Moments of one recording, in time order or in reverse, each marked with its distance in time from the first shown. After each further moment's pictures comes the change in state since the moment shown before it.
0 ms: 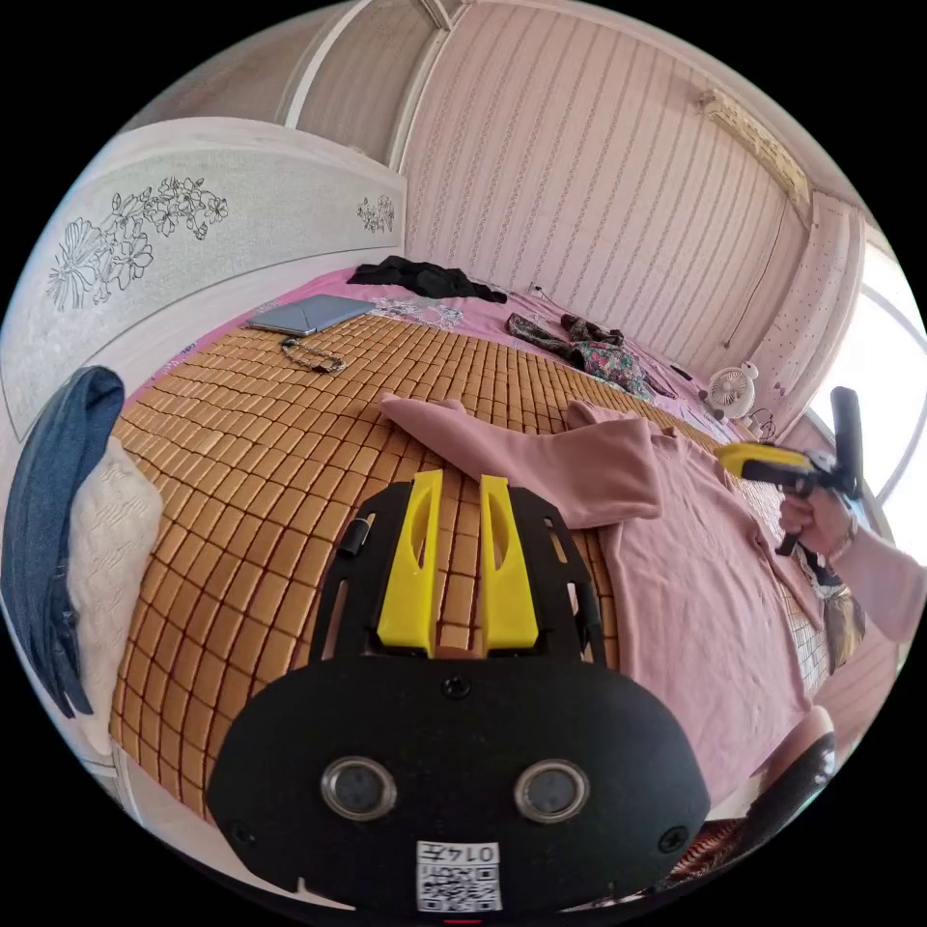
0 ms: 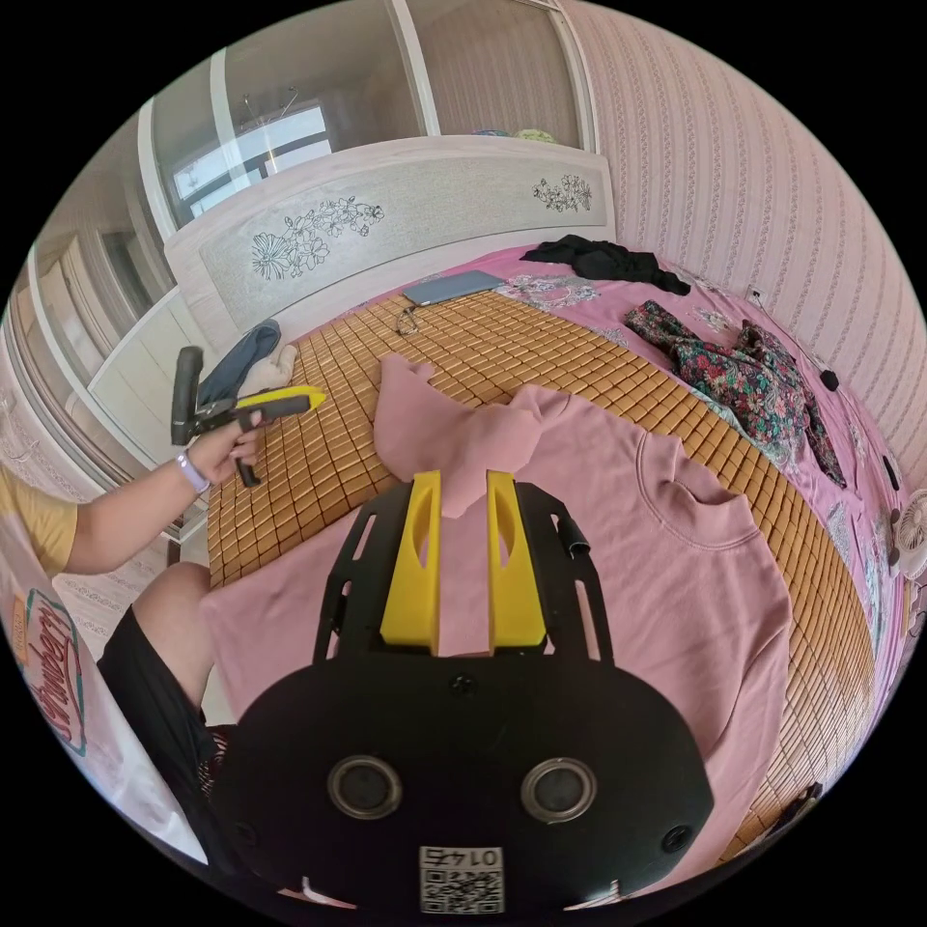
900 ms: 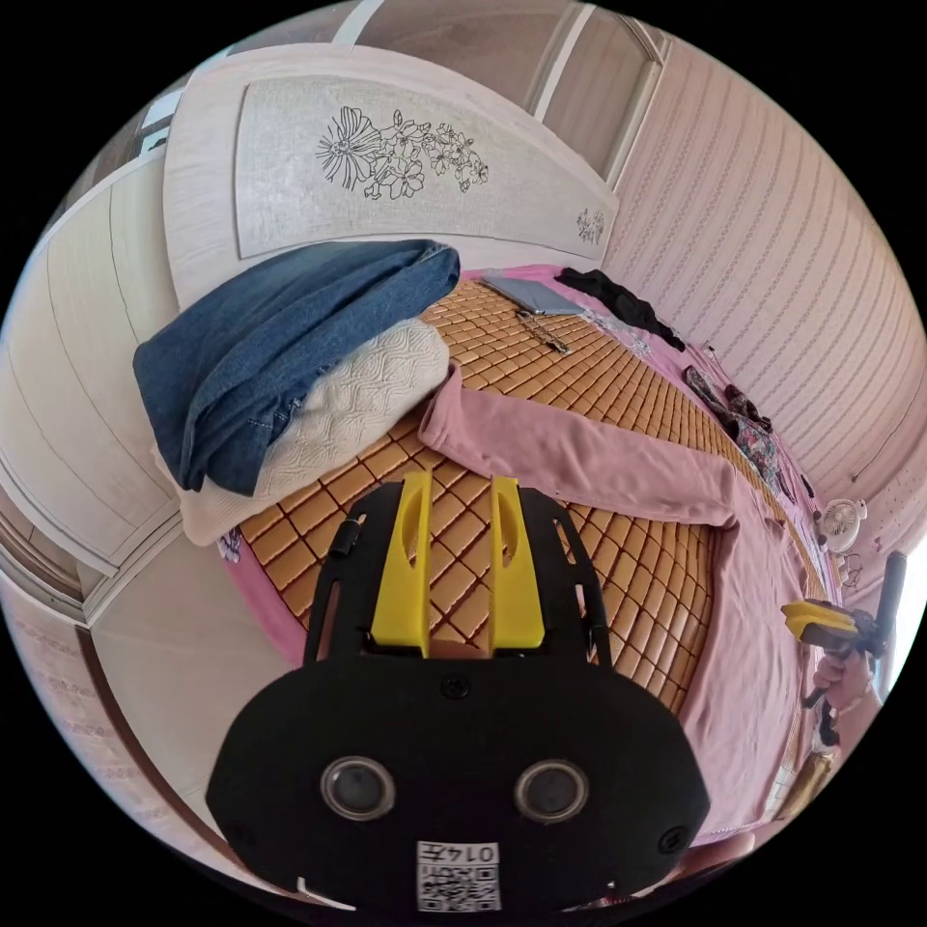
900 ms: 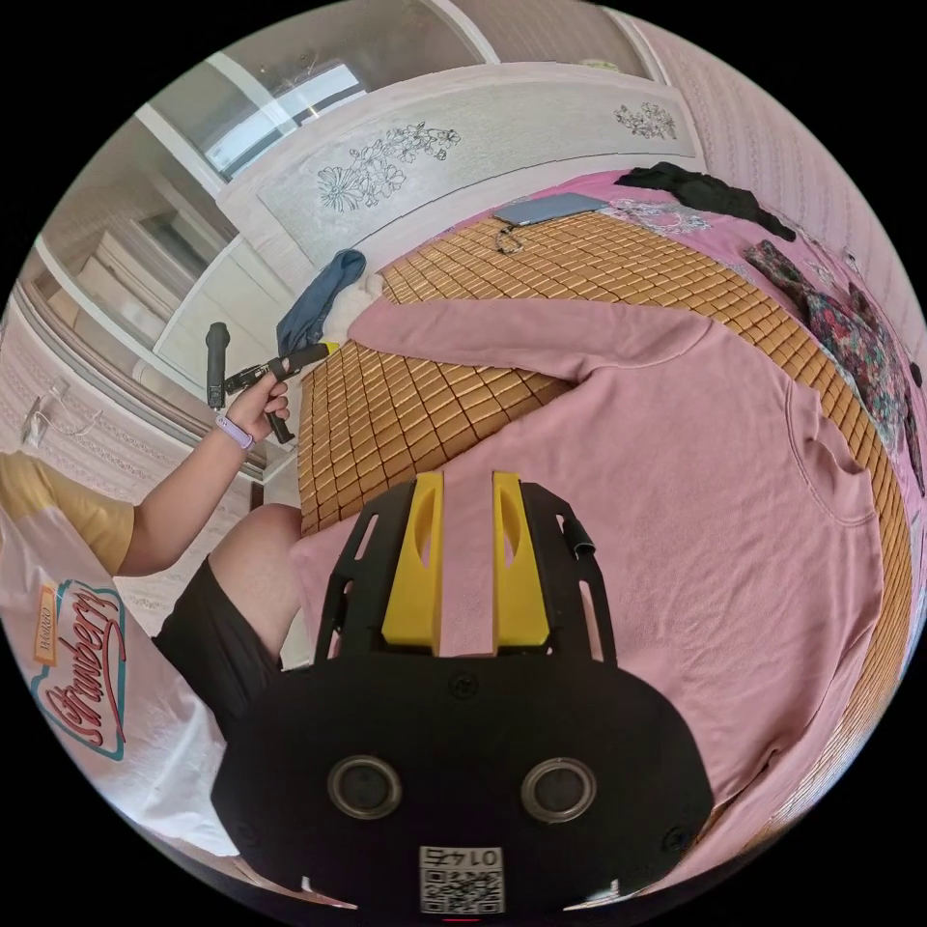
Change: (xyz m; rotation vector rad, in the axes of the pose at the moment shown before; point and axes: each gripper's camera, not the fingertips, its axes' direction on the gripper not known) left arm -0.139 0.055 -0.132 0.018 -0.372 -0.404; right arm -0.039 0.013 0.058 -0.228 -0.252 -0.080
